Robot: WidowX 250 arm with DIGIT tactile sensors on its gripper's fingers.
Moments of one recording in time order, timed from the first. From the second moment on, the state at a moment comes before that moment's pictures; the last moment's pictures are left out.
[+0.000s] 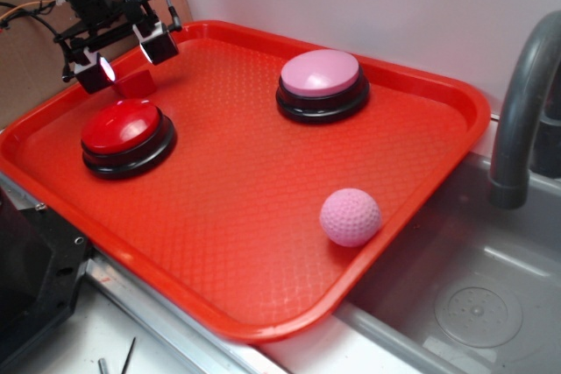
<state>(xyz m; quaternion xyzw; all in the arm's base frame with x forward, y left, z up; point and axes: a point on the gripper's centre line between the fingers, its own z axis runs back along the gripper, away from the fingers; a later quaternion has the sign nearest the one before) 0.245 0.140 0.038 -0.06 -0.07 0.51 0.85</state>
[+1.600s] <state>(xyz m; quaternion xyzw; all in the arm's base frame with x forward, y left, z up) 0.208 0.088 0.113 -0.02 -0.06 0.28 0.96</state>
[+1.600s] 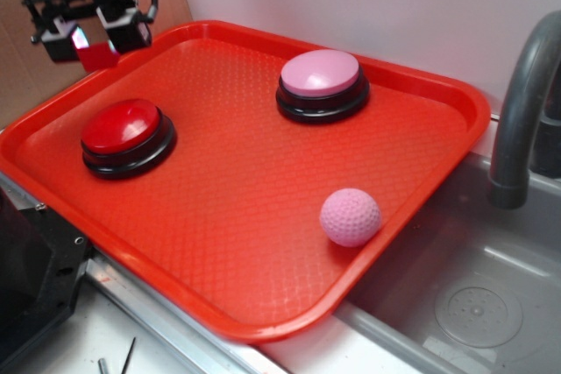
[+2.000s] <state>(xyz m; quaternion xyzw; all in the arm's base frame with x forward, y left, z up) 0.199 0.035 0.166 0.01 -0.03 0.06 1.00</state>
